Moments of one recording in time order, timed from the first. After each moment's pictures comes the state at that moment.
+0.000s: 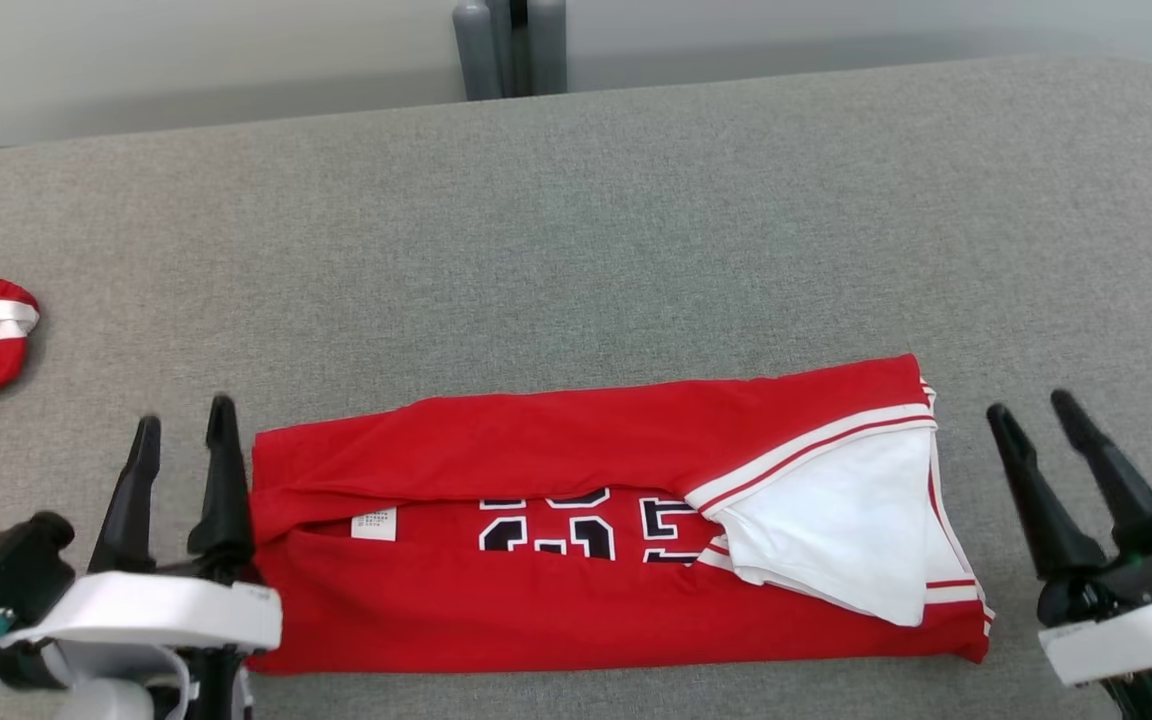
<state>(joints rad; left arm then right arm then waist) -0.06 0.39 -0.29 -0.07 -0.87 0.29 -0.23 -0.06 -0.47 0.28 -0.03 0.80 0.13 -0.24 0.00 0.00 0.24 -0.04</state>
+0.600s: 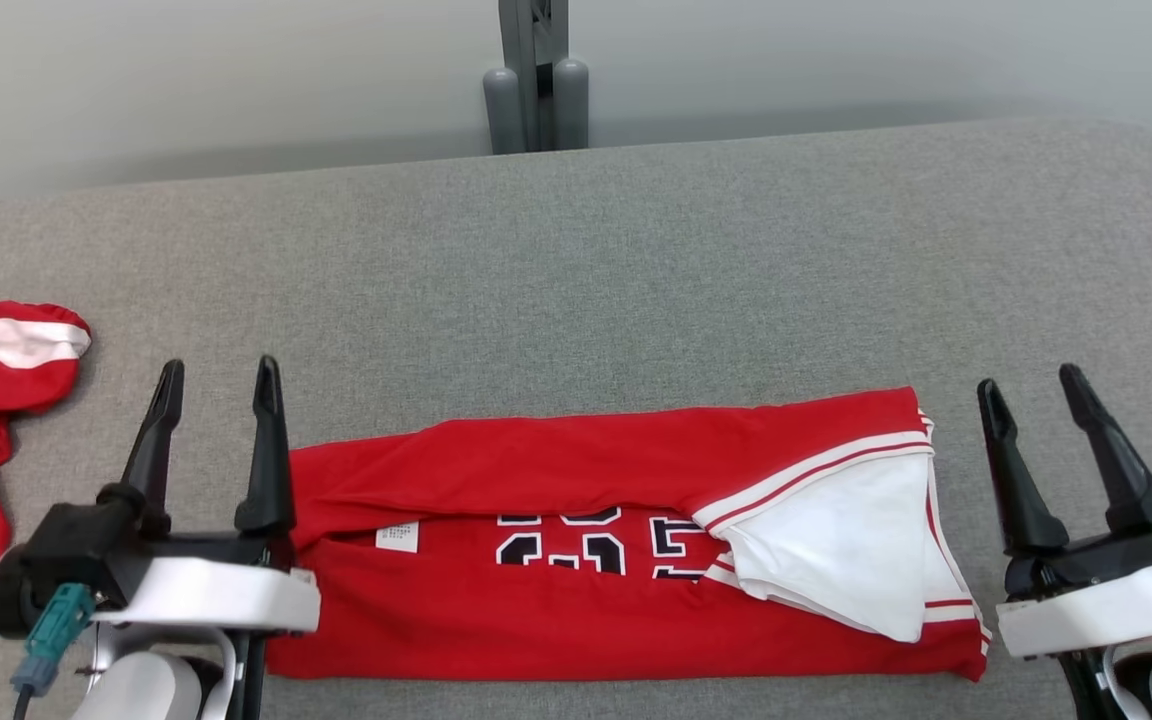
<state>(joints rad) -0.14 0.36 -0.33 -0.06 -0.54 0.32 -0.26 -0.09 -0.22 0.09 0.01 0.36 0.13 -0.23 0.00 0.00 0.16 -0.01</state>
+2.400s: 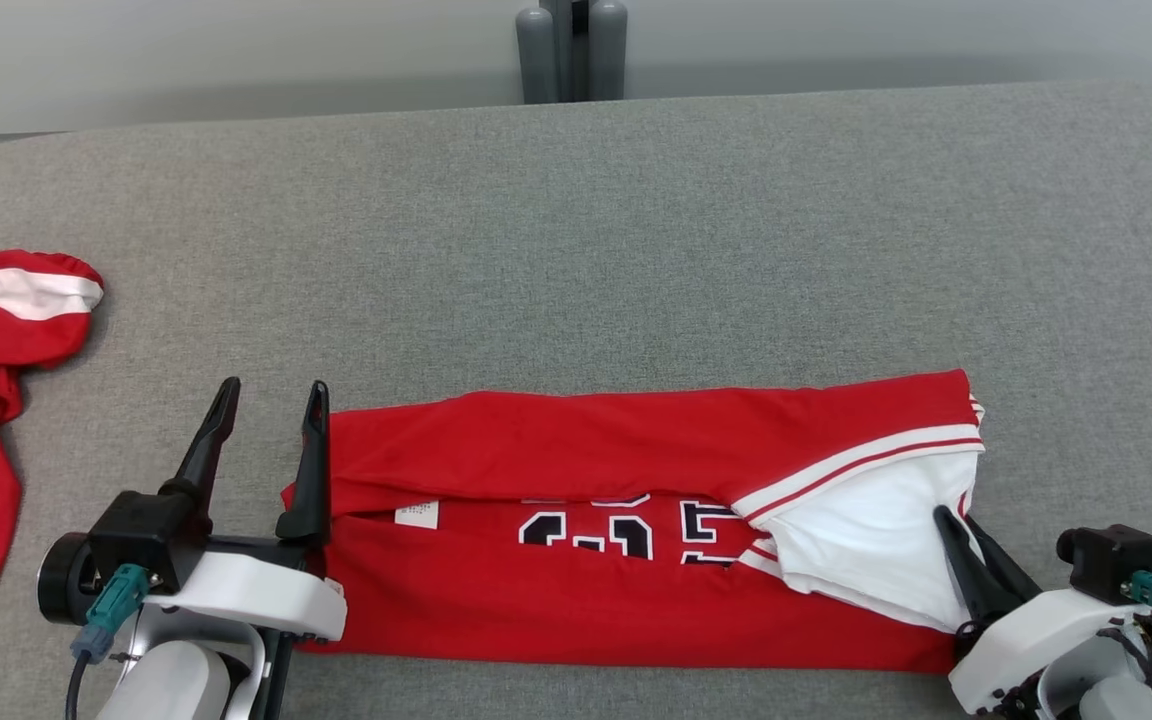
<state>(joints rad) -0.18 0.33 -0.38 0.10 -0.49 0.23 -0.26 -0.22 -0.25 0.31 0.58 0.55 0.13 -0.20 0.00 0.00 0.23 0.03</state>
